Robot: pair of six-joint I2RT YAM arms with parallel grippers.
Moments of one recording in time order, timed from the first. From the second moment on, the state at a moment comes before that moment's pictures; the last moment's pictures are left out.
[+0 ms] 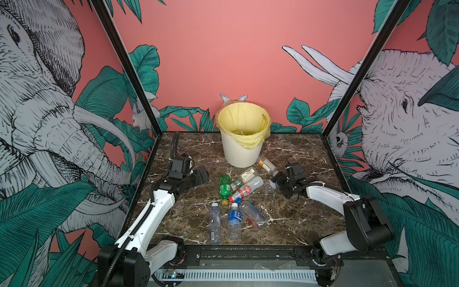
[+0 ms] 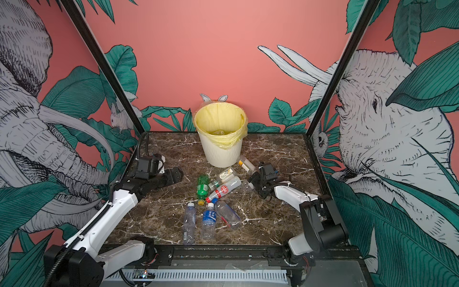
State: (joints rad) left arm -0.24 1.08 0.86 -0.61 0.12 -0.50; right arm 0.36 1.47 0.75 -0.25 -0.12 1.13
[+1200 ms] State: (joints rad) left arm -0.23 1.09 0.84 -0.59 0.11 -0.50; right arm 0.36 1.57 0.76 -0.15 -0.15 1.23
